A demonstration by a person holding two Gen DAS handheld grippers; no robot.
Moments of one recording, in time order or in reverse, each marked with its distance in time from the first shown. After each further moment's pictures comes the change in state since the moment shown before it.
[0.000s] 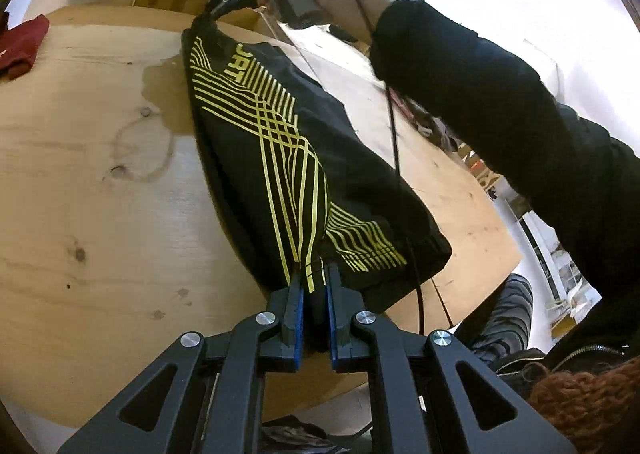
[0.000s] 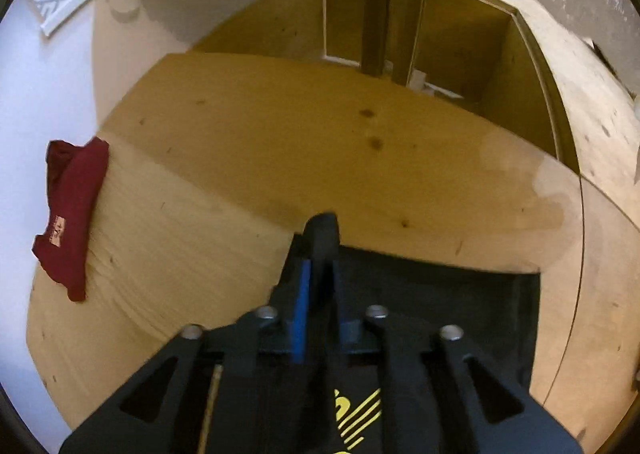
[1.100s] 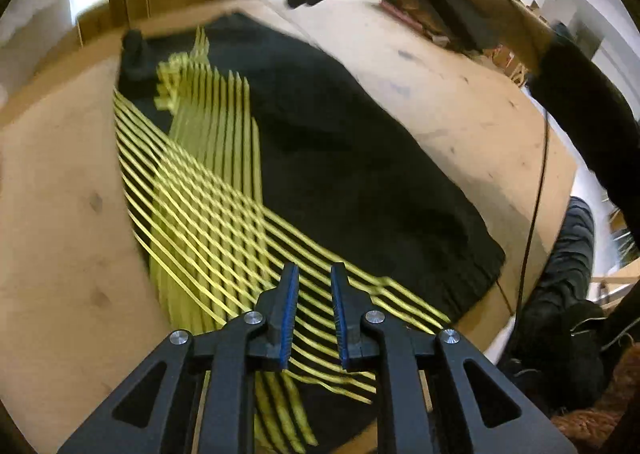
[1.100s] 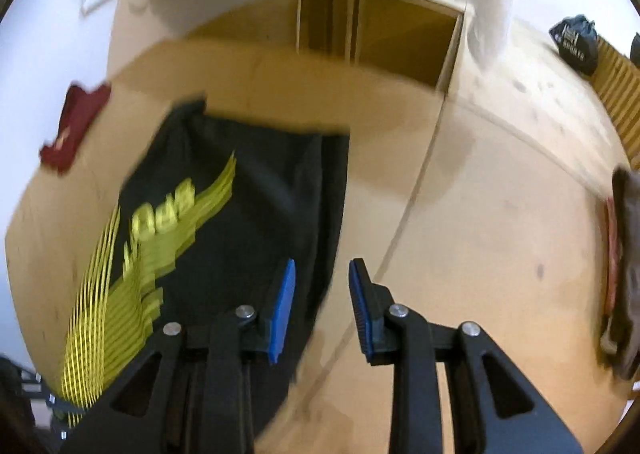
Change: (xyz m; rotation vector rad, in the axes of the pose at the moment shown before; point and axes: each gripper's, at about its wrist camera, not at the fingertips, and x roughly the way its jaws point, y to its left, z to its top) left arm 0.081 -0.052 0.087 0.352 0.276 0.253; right arm -0.087 -0.150 -0.128 -0.094 -0.068 -0.054
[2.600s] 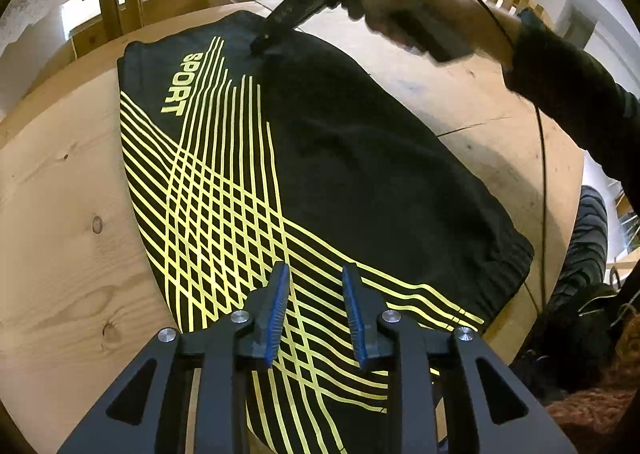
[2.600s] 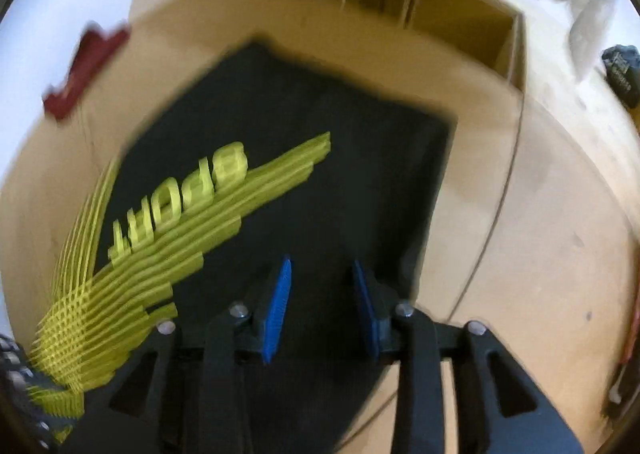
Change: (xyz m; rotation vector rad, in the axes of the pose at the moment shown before) left arm -0.001 0.005 -0.006 0.054 -0.009 -0.012; right arm 0.047 0.042 -0.029 -0.177 0.049 -0.018
